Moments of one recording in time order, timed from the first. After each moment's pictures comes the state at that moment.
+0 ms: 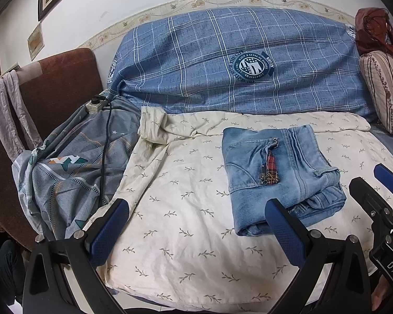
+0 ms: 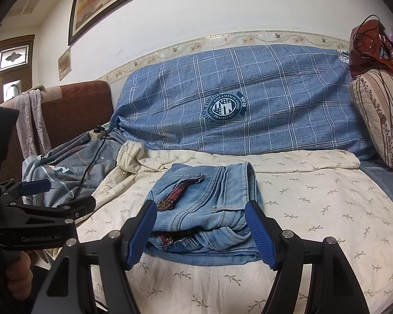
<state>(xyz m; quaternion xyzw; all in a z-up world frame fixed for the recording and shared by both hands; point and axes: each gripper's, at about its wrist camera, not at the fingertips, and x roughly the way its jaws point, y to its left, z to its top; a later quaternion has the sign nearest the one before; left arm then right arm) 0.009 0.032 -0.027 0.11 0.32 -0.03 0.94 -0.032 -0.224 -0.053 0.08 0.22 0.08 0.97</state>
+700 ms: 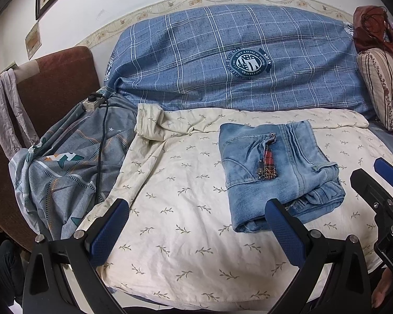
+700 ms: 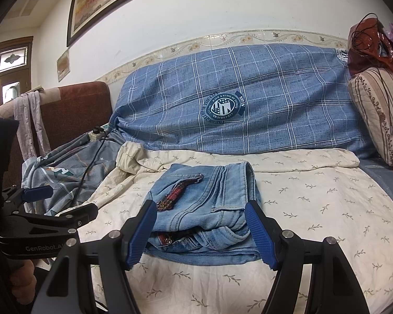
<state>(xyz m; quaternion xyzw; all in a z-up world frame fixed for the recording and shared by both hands) 0.009 0.032 -0.032 0.11 0.32 -0.04 0.94 -0.032 -0.226 -0.053 0.09 0.22 0.08 0.97</state>
